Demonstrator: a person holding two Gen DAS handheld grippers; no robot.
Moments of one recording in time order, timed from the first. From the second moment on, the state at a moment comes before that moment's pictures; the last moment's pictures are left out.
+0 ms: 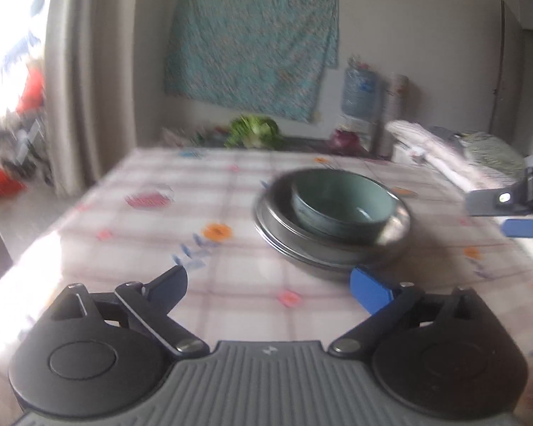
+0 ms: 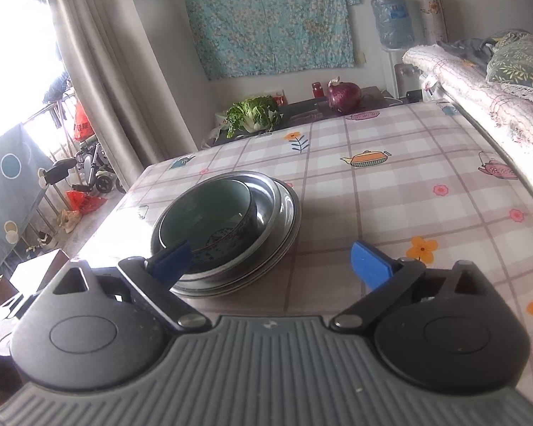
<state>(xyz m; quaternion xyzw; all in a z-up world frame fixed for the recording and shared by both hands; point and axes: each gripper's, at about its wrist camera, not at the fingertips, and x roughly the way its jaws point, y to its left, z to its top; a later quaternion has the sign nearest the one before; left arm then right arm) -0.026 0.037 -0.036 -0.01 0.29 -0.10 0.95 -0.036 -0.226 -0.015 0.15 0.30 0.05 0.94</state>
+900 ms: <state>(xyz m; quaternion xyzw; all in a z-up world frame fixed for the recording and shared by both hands) -0.001 0.005 0.004 0.11 0.29 -0.02 0.95 -0.053 -0.197 0.005 0.07 0.34 -0.01 0.94</state>
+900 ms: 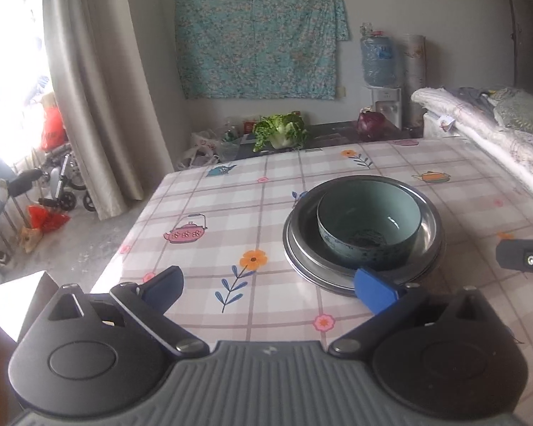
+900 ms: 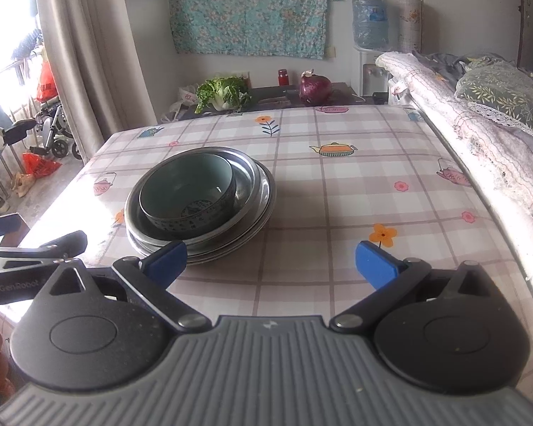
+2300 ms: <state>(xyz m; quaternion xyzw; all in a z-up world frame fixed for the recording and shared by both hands) 0.027 0.013 -0.009 0.04 0.43 0.00 0.90 -0.029 -0.187 -0.008 0.07 0.40 -0.02 0.92</state>
